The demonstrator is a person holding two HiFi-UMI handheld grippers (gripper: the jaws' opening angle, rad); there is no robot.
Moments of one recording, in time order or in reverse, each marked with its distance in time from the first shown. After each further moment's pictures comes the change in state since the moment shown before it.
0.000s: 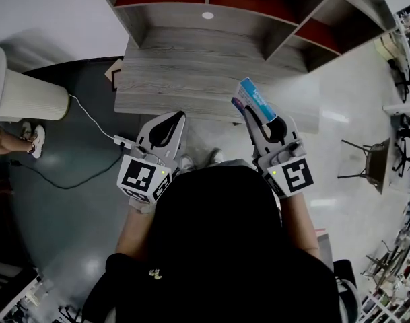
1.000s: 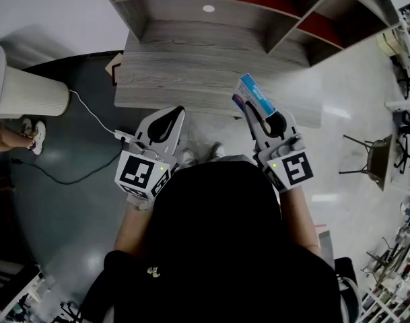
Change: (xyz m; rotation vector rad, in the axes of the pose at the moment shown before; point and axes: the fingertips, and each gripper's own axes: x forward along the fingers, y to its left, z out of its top) left arm -0.003 0.000 0.000 0.009 0.015 -0.004; right arm 0.000 -0.001 -0.019 0.040 0.040 -0.003
